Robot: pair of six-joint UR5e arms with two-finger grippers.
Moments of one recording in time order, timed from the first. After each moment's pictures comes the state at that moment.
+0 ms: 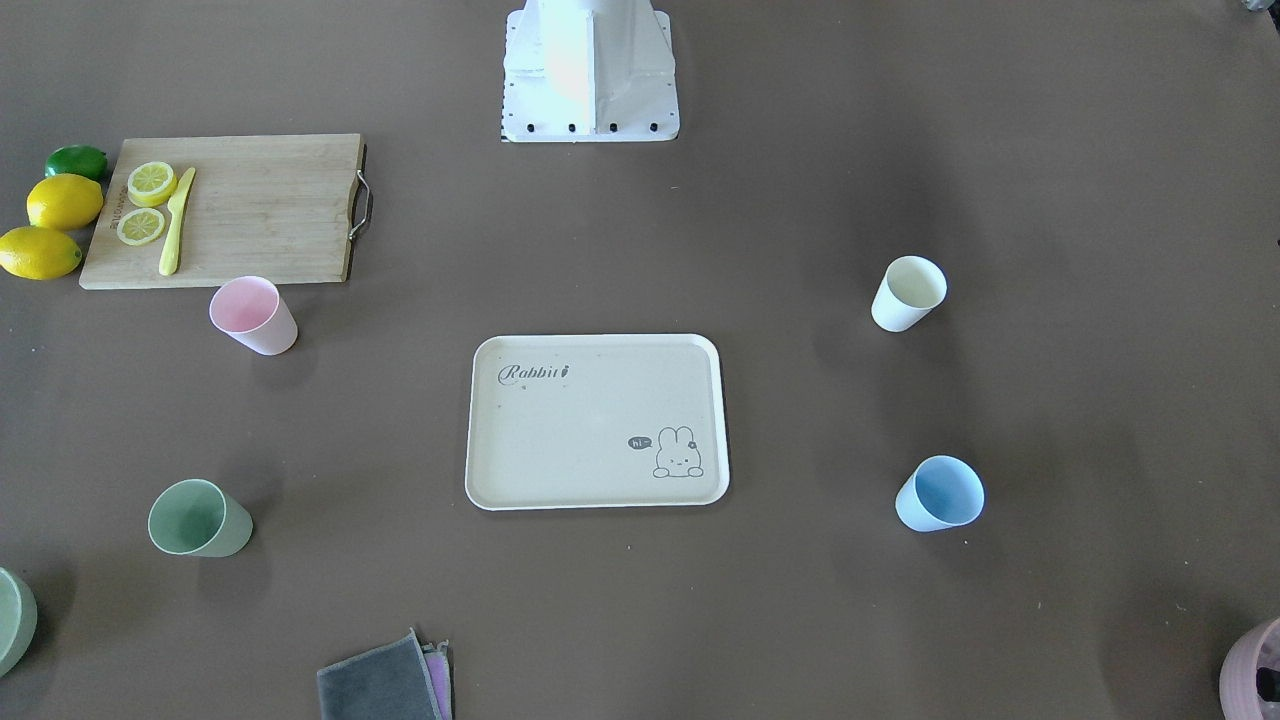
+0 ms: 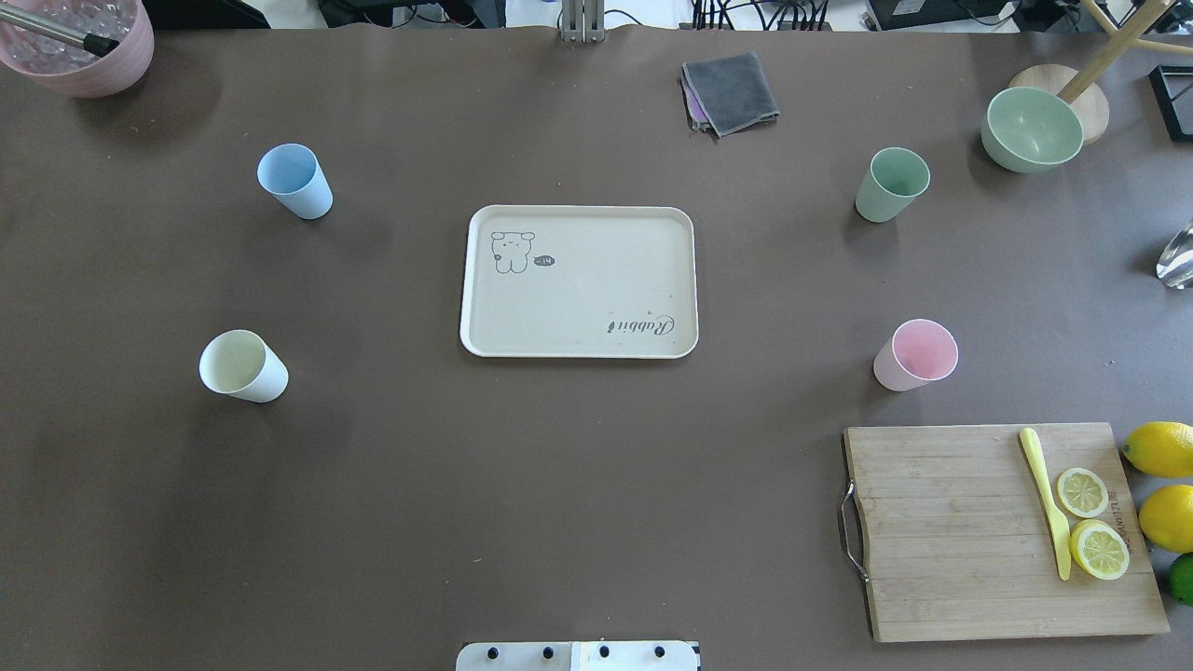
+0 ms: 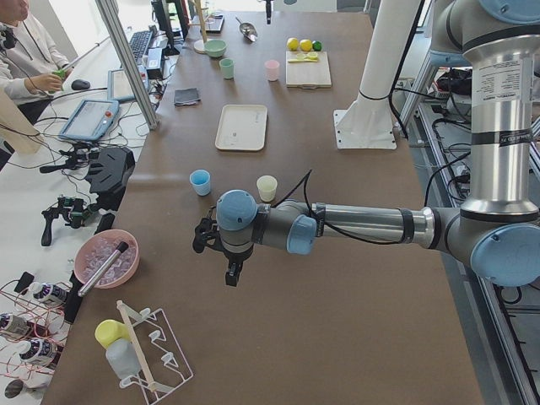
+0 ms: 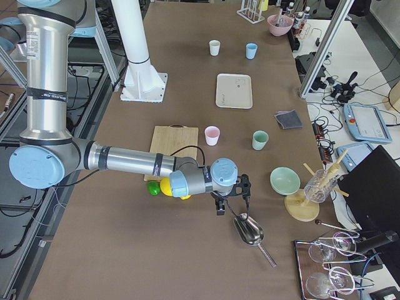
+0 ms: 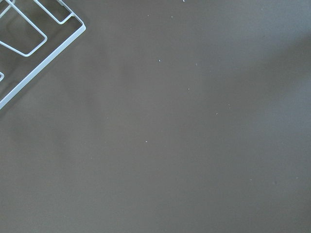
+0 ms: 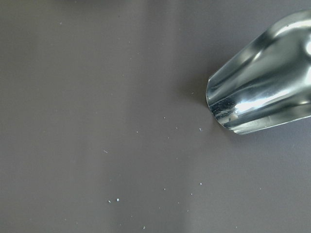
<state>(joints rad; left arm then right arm) -1.52 -1.48 -1.69 -1.76 -2.43 -0.03 1.44 -1.66 1.52 -1.23 2.47 0.15</state>
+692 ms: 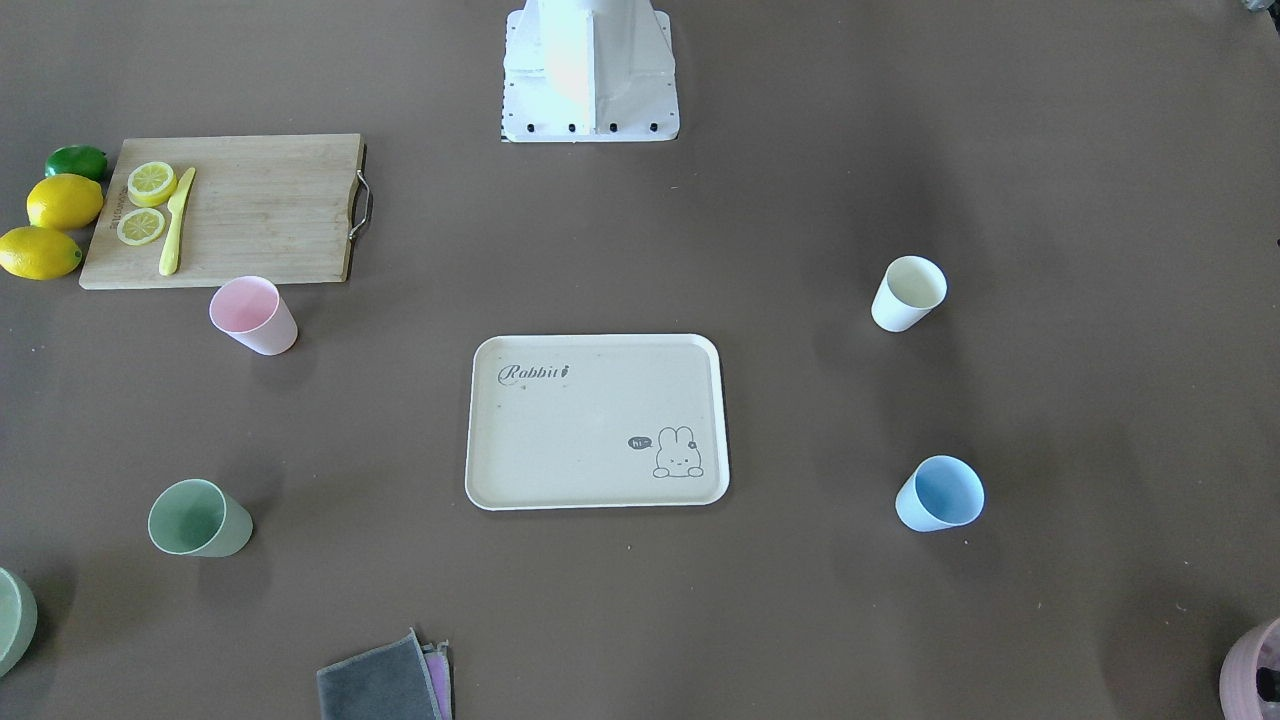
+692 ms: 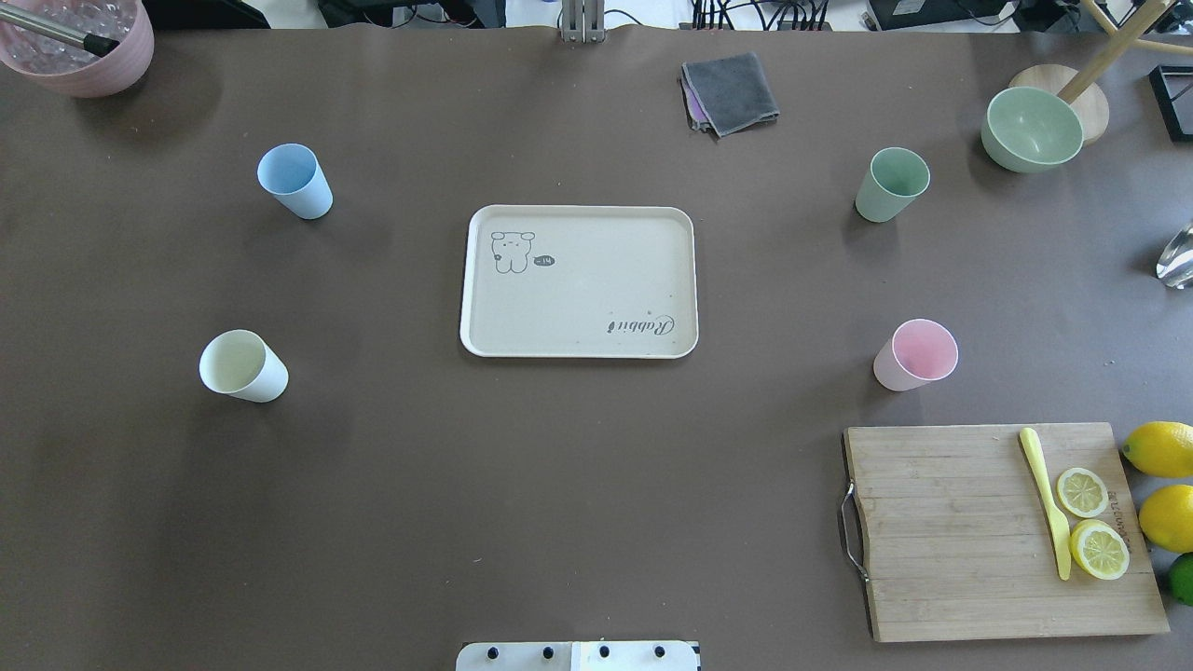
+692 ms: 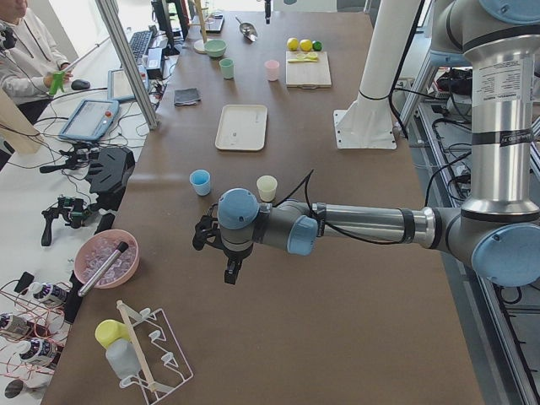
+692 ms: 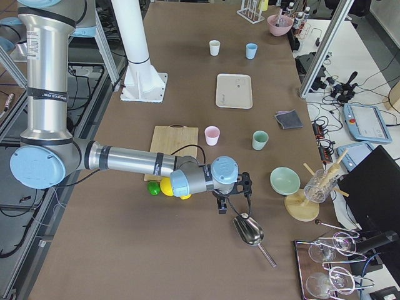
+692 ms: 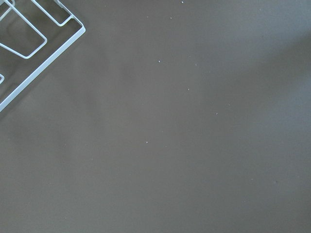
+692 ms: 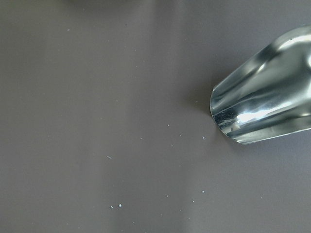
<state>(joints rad) -1.52 -1.48 -1.70 -1.78 -2.43 -0.03 1.44 -1.65 1.52 -1.22 2.46 0.15</state>
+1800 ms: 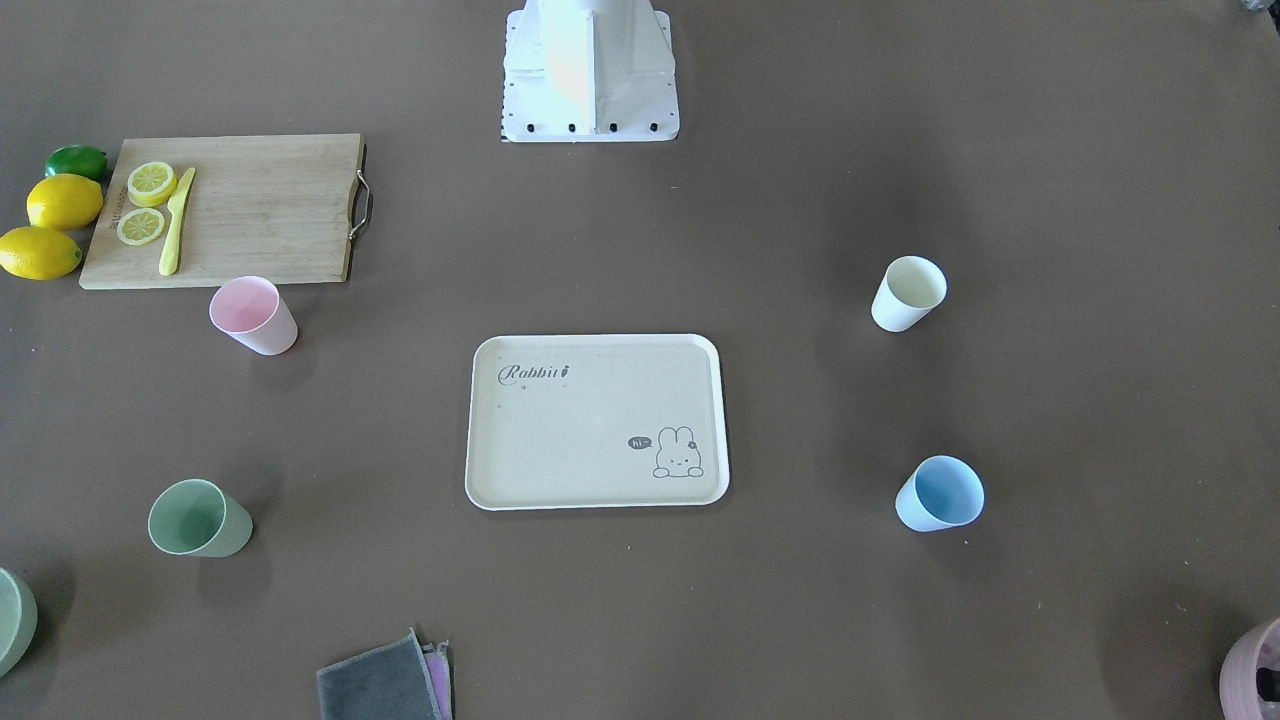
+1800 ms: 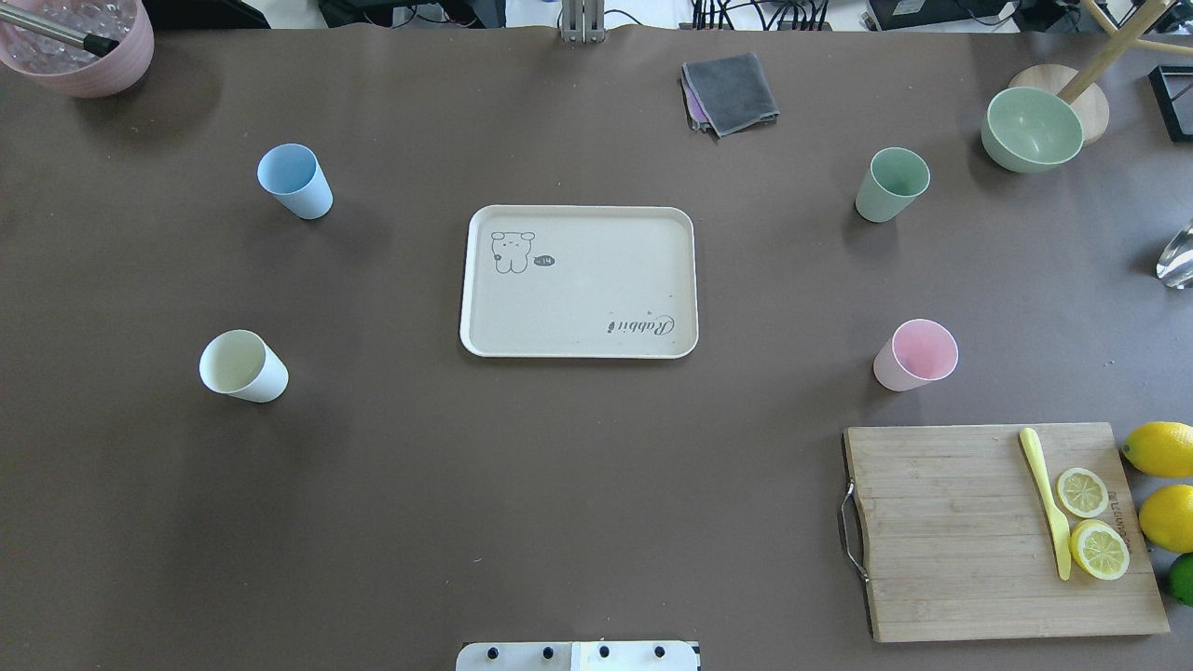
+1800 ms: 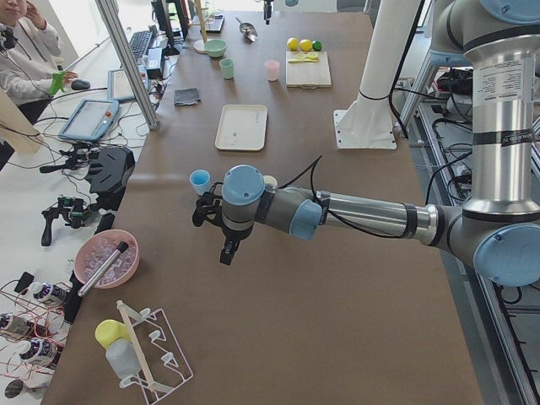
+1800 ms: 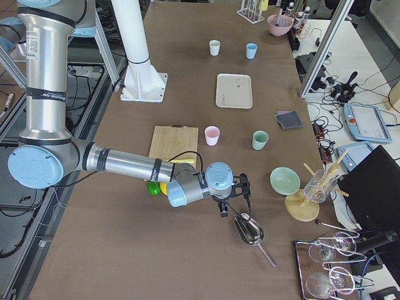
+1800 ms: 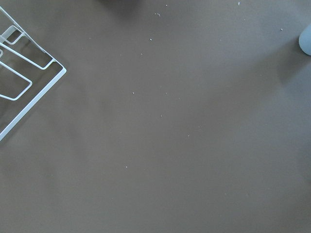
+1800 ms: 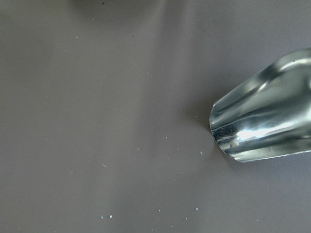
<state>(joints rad) -1.53 -1.47 -1.80 -1.80 -2.43 -0.04 1.45 -1.66 1.46 -1.03 2.47 0.16</state>
